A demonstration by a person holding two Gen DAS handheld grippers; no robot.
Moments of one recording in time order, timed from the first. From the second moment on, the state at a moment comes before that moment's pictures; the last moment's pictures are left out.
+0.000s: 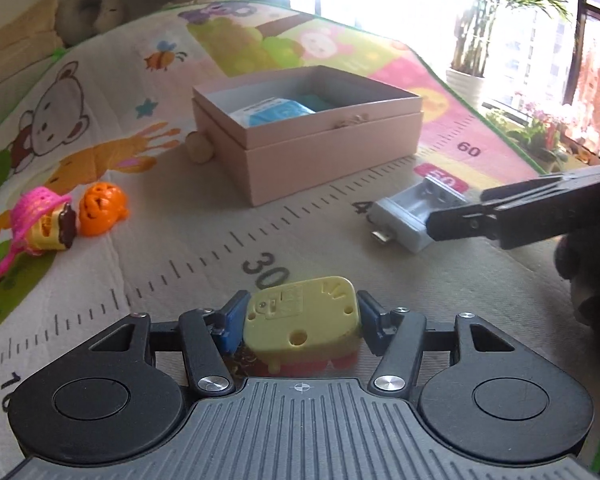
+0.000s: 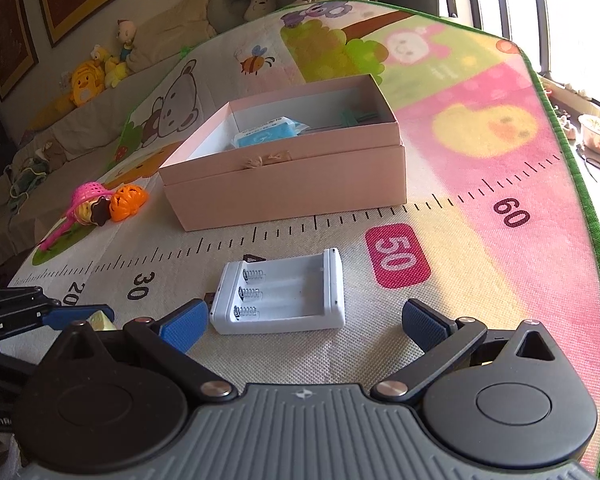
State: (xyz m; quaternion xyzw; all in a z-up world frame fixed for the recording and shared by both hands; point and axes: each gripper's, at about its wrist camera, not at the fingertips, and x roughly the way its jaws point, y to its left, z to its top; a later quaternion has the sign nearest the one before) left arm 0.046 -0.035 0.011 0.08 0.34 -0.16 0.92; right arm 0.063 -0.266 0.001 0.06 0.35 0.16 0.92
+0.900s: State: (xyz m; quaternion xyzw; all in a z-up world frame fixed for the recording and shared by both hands) left arm 0.045 -0.019 0.015 0.06 0.36 -0.13 0.92; right arm 0.081 -0.208 0.006 -0.07 0.38 0.18 0.90
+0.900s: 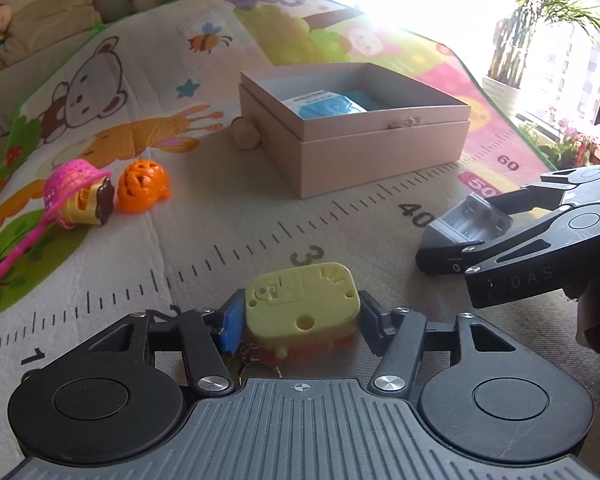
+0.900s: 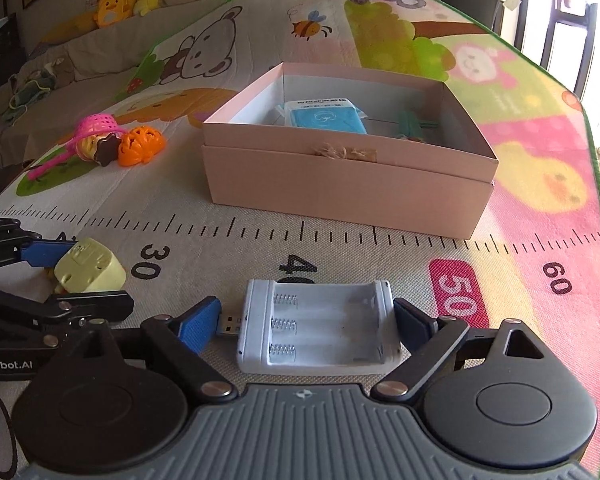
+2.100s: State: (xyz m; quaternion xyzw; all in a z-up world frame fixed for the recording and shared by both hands) left arm 0.124 0.002 0.064 0.05 0.29 -0.15 0.94; right arm 0.229 -0.246 0.144 -0.02 0.29 0.14 0.95
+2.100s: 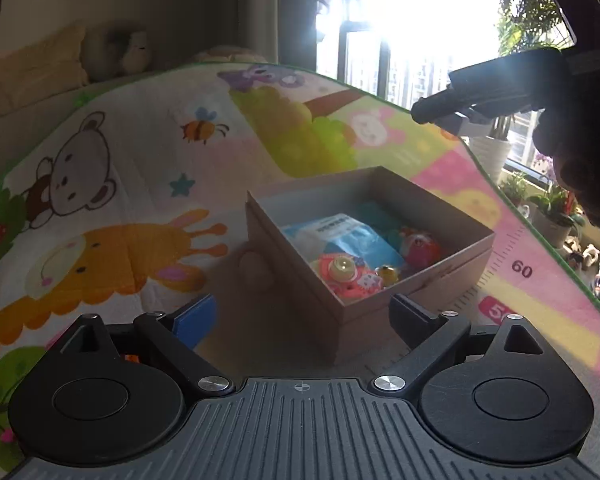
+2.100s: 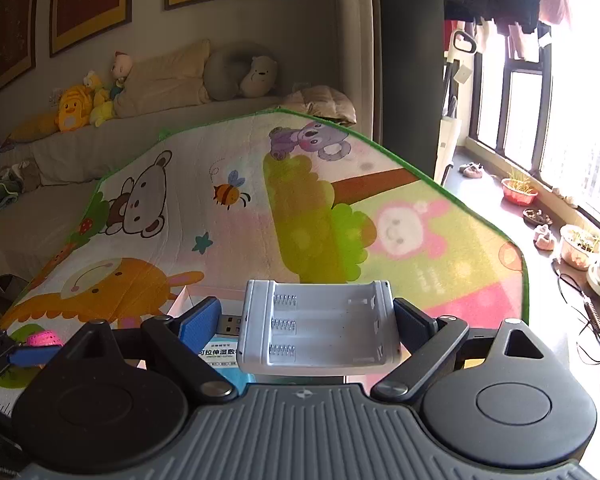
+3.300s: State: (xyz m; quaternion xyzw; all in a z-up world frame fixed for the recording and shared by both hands) left arm 0.089 0.081 0.008 -0.07 0.32 -0.11 0.94; right arm 0.287 0.021 0.029 -0.32 0.46 0.13 0.82
